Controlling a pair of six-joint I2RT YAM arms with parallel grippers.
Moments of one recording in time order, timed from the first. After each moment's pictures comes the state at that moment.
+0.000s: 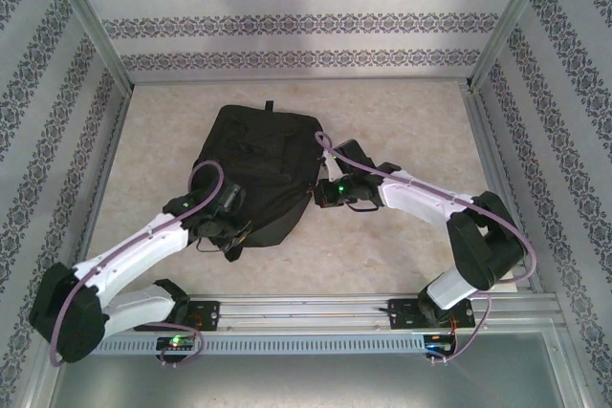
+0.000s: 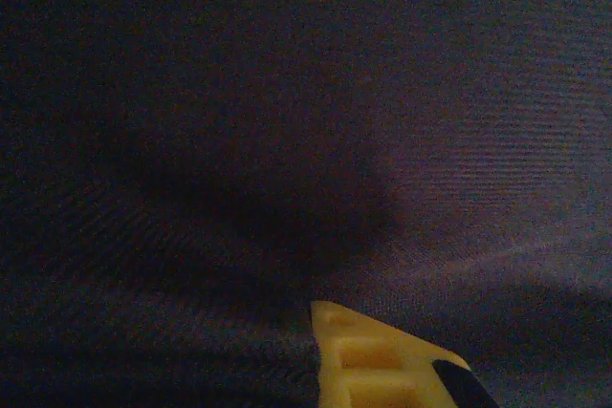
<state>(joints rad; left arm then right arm) -0.57 1.14 0.72 -0.74 0.15 -1.31 0.59 1.55 0.95 -0.38 -0.35 0.47</state>
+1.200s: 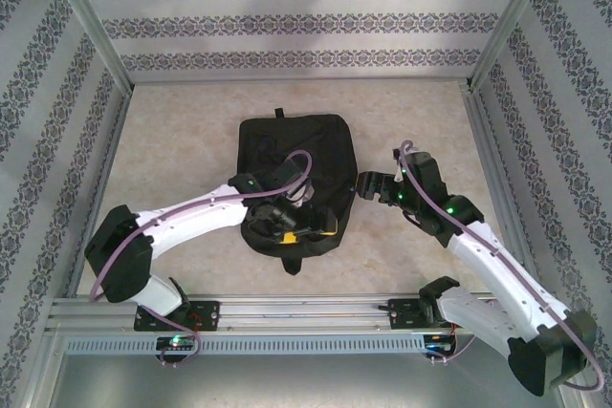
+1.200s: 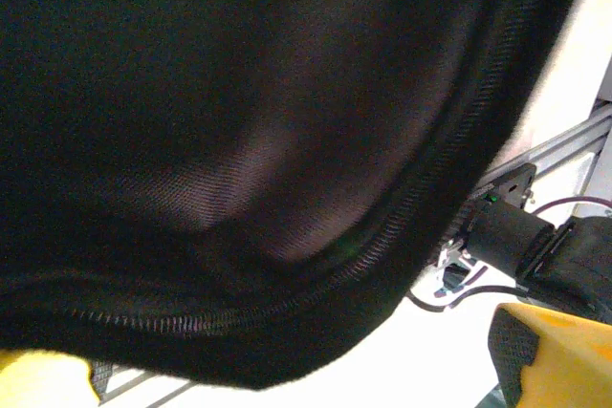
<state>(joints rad) -0.83 1.52 1.11 -0.67 0.43 -0.91 0.43 0.90 0.77 -0.58 0.00 0.51</state>
